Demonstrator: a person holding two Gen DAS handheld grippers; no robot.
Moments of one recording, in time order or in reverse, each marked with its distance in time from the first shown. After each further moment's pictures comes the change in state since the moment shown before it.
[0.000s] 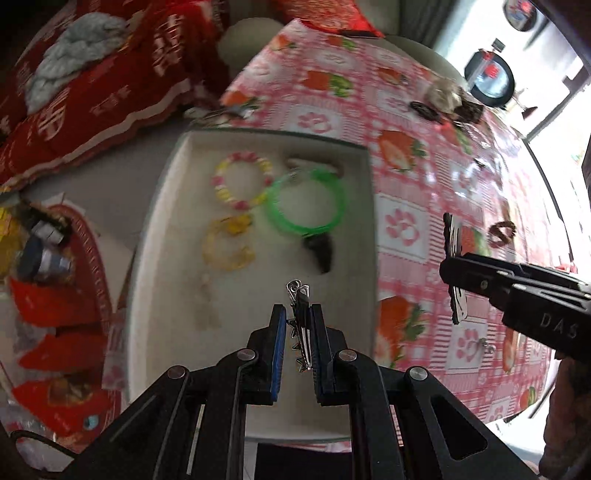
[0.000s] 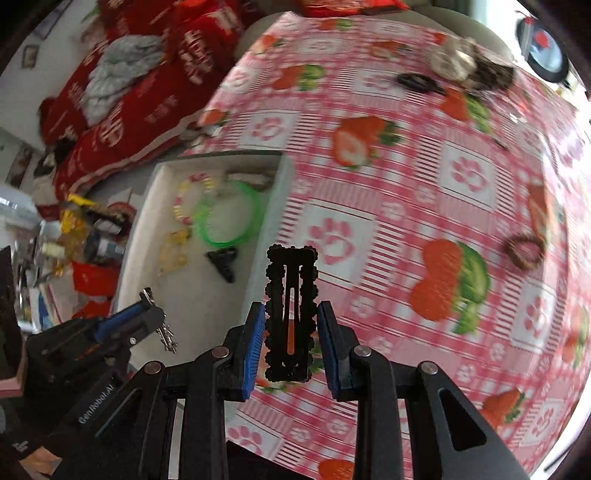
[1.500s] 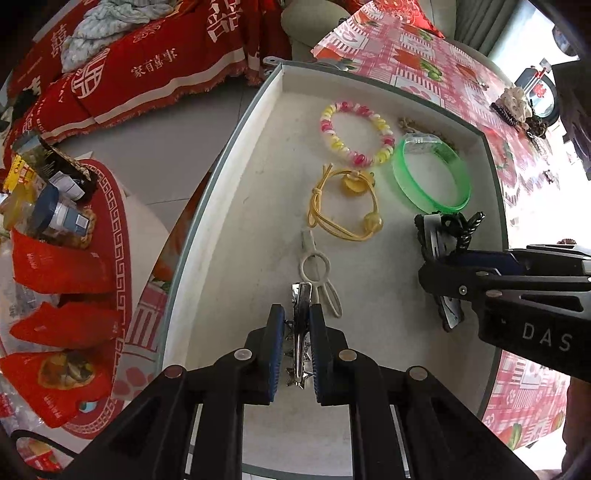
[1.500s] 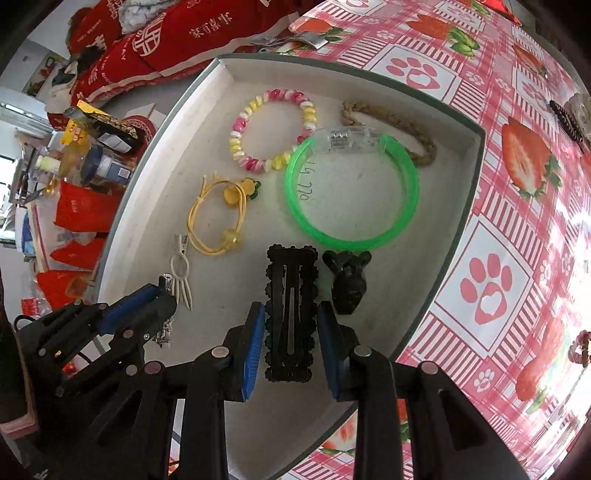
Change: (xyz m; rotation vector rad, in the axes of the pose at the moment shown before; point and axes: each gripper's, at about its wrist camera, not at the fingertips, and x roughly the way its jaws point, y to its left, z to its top) left arm 0.060 0.073 -0.017 -0.115 0.022 0.083; right arm 0.112 0.088 0.022 -0.250 0.217 -0.010
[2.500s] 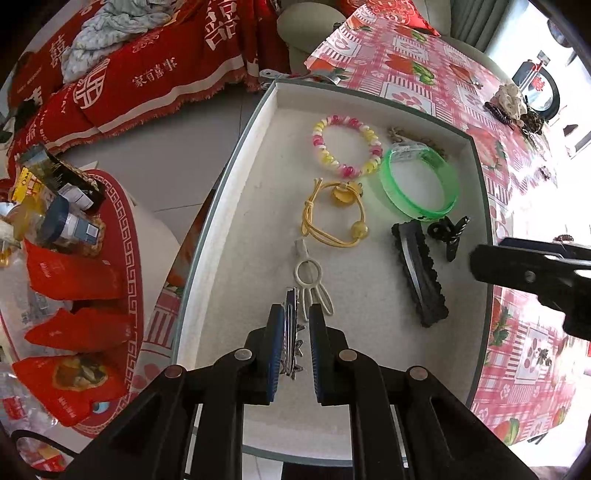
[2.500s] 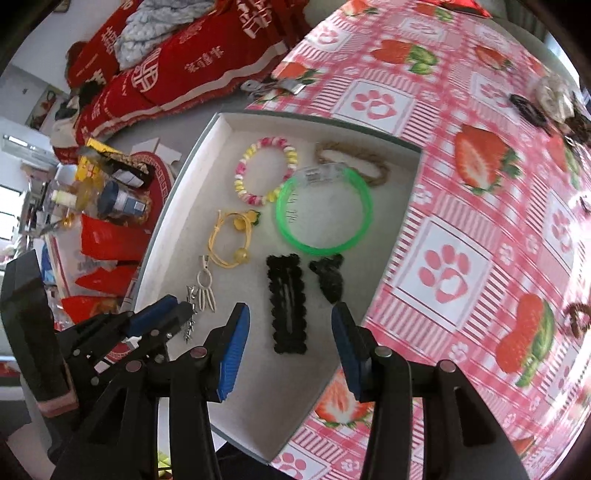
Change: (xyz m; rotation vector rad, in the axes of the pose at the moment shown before) left arm -0.021 -0.007 0.003 0.024 -0.001 0.033; right arm -0.052 -0.011 -0.013 0.098 -0.095 0.048
